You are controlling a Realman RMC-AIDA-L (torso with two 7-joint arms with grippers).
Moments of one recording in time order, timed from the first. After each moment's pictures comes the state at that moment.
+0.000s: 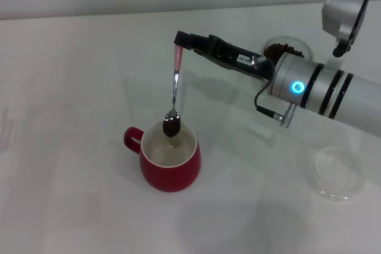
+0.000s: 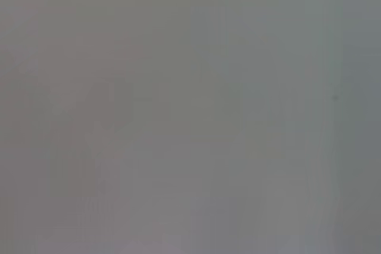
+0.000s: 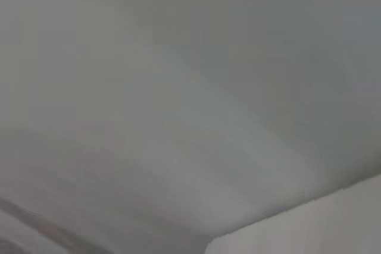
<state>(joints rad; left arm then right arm) -0.28 -2.08 2.81 0.12 -1.38 1.44 -0.10 0.50 2.03 -1.87 -0.50 -0.44 -0.94 1.69</state>
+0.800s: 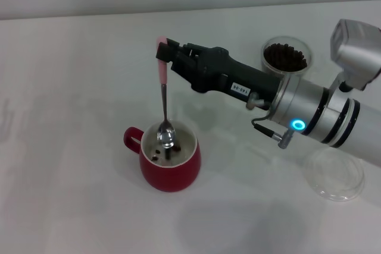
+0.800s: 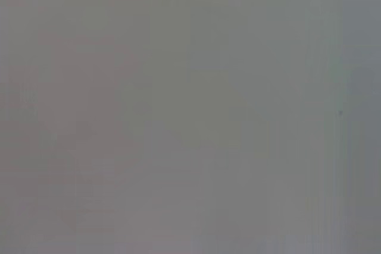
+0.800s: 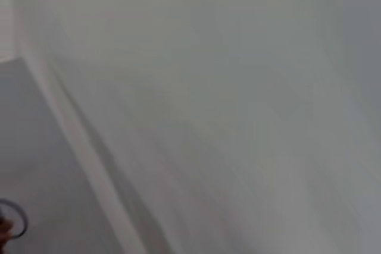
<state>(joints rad) -0.32 -2.08 2.80 0.11 -1.41 1.44 -0.09 0.43 2.03 -2.06 -0.52 -0.22 -1.18 1.07</state>
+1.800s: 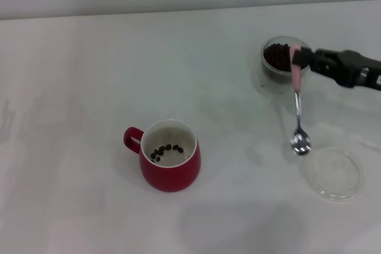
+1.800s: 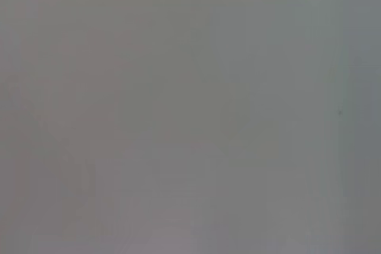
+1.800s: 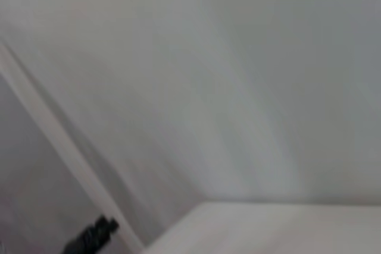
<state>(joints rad) -0.31 -2.08 2.80 0.11 -1.41 1.44 -0.09 0.47 1.75 -1.85 -0.12 -0.48 -1.57 1.32</state>
